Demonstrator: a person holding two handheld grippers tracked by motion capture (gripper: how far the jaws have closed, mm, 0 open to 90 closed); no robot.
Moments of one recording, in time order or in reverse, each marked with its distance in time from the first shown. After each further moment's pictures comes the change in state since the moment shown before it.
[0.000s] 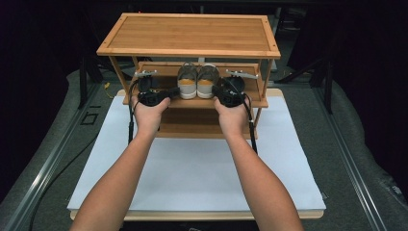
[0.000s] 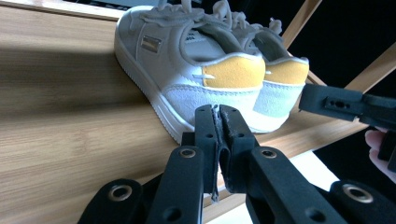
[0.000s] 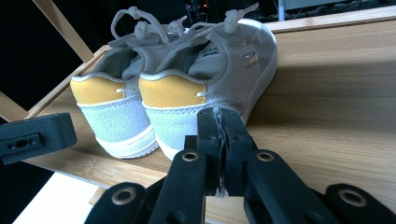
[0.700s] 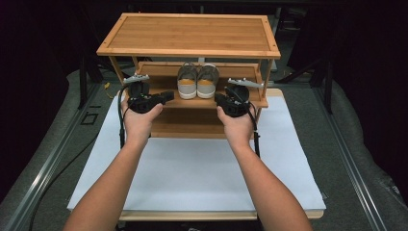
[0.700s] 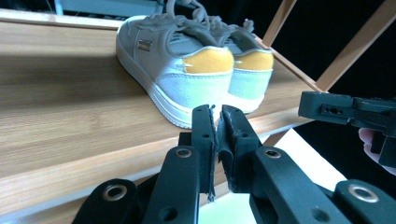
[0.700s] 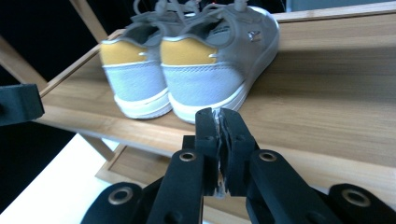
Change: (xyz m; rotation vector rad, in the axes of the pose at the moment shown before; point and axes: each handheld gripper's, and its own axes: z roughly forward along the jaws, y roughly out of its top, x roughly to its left) left arm -0.010 -0.008 -0.042 -0.028 -0.018 0.050; right arm 0.001 -0.017 -0.031 0.010 0.025 -0.061
